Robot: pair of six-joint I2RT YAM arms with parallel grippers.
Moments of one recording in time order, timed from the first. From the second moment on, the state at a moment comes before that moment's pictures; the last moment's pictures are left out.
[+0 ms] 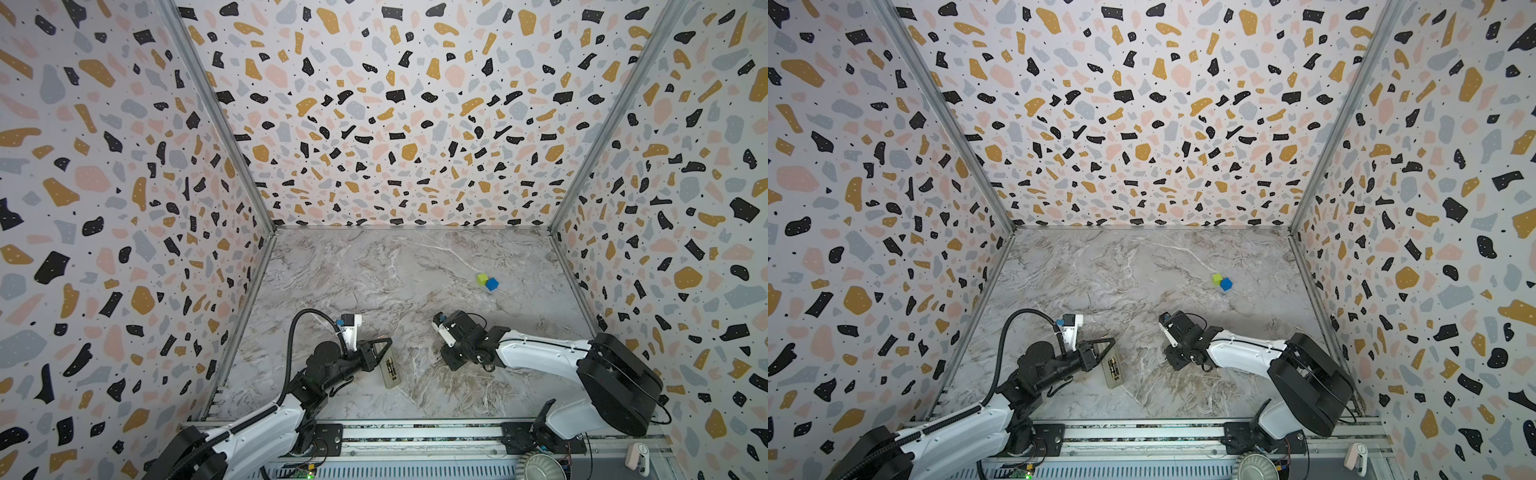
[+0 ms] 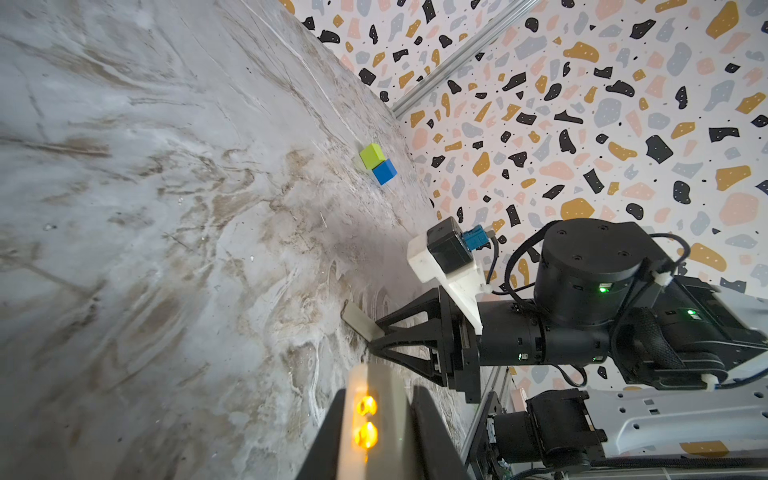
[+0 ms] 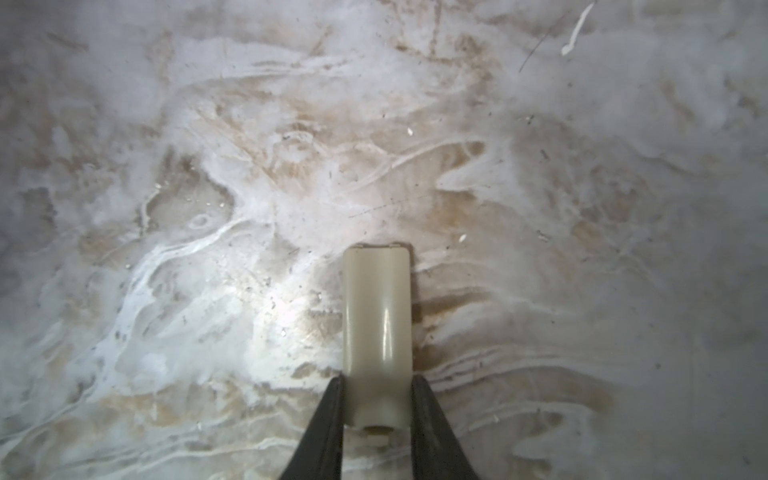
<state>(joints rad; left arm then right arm) -0.62 0.85 0.05 0.58 0.32 -0.88 0.85 1.45 0.67 -0.31 -0.01 0.17</state>
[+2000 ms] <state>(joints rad) -0.62 0.86 0.05 0.64 0.12 -0.93 1.18 1.44 0.82 -0.08 -0.03 0.34</state>
